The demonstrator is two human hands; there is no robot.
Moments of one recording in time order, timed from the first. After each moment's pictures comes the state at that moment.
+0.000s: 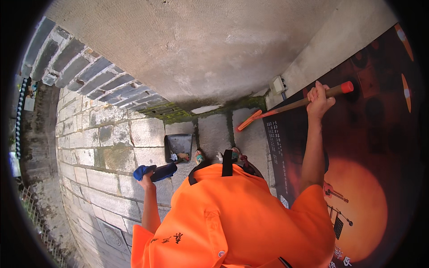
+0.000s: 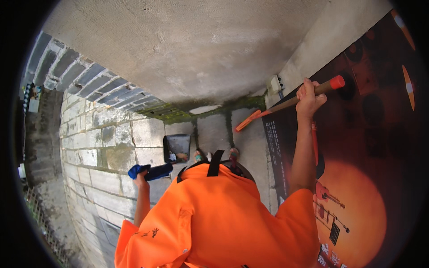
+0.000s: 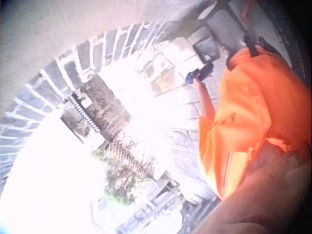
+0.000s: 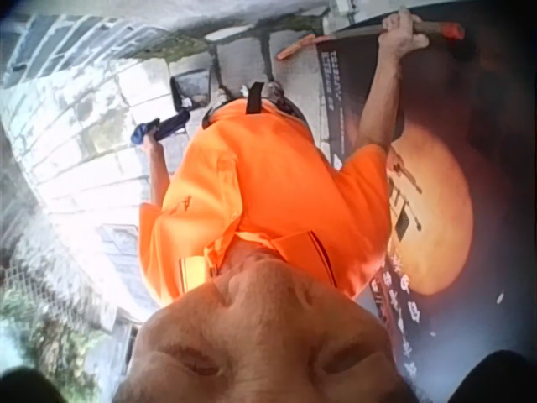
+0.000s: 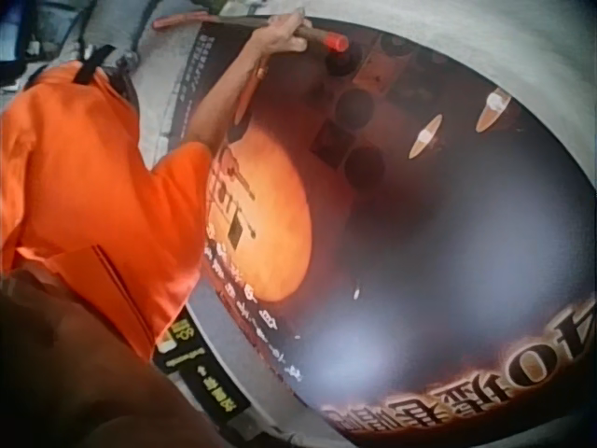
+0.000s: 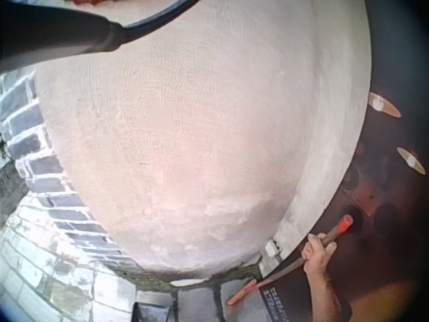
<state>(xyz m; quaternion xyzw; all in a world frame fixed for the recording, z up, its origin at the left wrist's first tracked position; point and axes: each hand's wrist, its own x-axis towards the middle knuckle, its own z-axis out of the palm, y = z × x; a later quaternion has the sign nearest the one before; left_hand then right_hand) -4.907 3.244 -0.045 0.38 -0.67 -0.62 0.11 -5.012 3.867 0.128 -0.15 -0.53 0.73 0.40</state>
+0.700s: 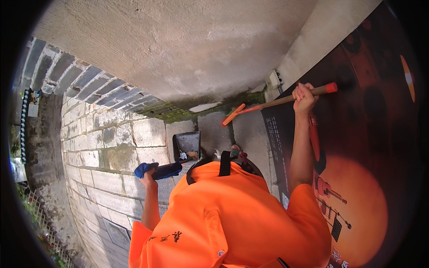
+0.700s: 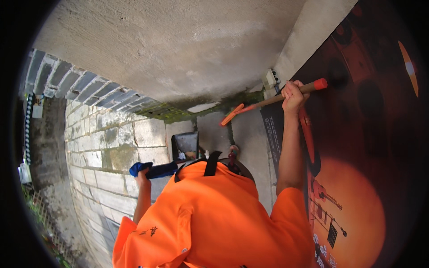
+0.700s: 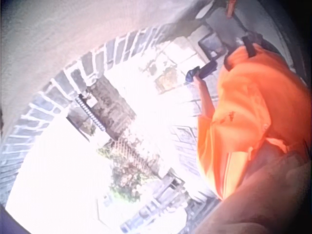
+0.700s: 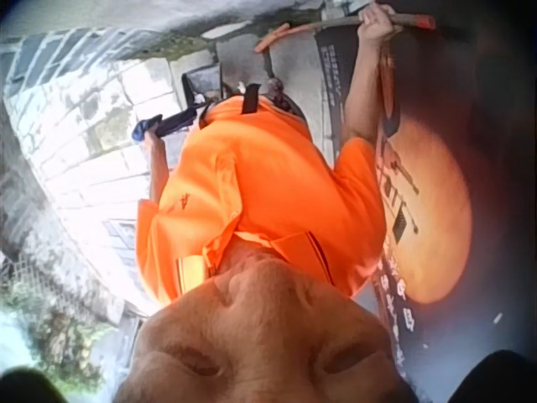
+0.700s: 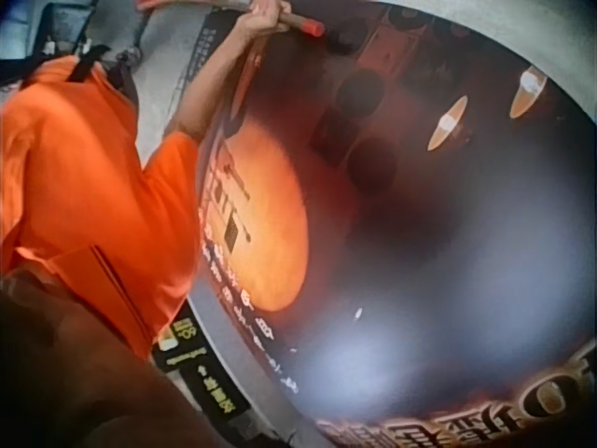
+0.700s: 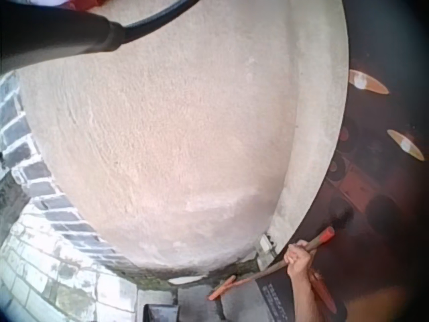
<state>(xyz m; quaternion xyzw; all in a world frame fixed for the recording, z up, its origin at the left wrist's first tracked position) -4.905 3.272 -0.053 0.41 -0.67 -0.62 0.07 -5.001 3.907 0.060 -0.13 -0.47 0.81 0.34</state>
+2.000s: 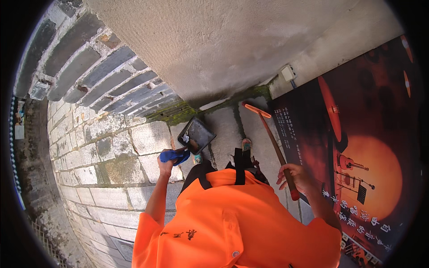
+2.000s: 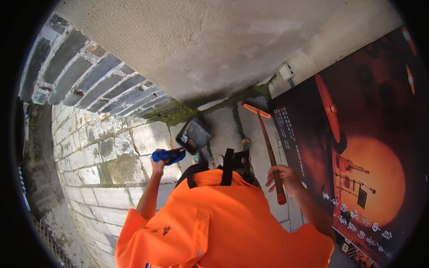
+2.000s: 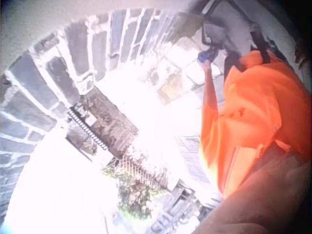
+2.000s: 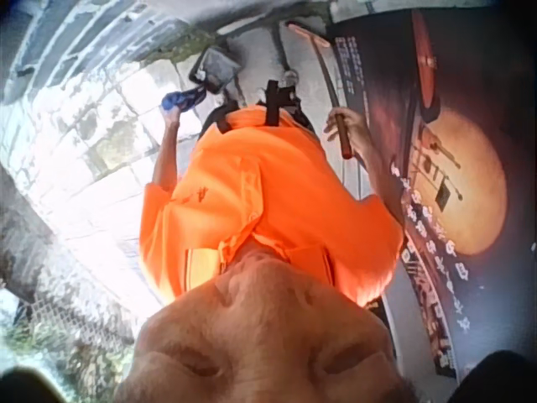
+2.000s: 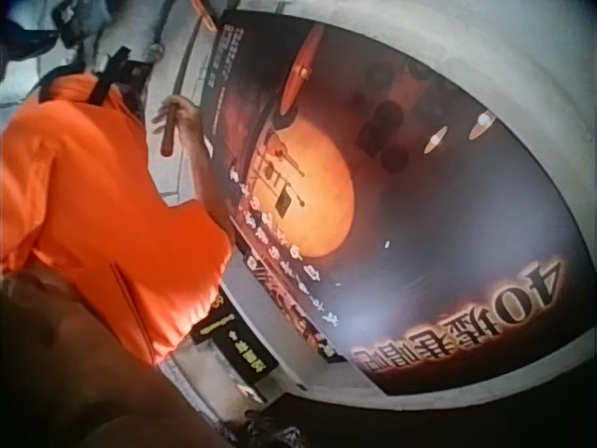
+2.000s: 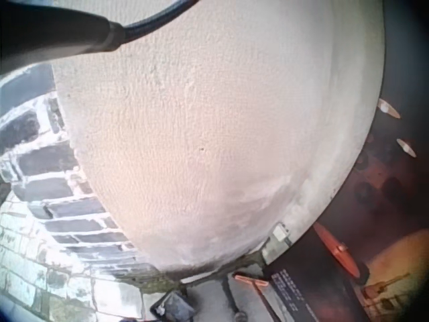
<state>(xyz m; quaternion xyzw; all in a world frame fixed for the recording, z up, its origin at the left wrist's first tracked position) -5.036 3.195 -0.088 0.11 -0.80 -0.58 -0.15 -4.826 3.637 0.101 -0.33 -0.50 0.77 -0.22</state>
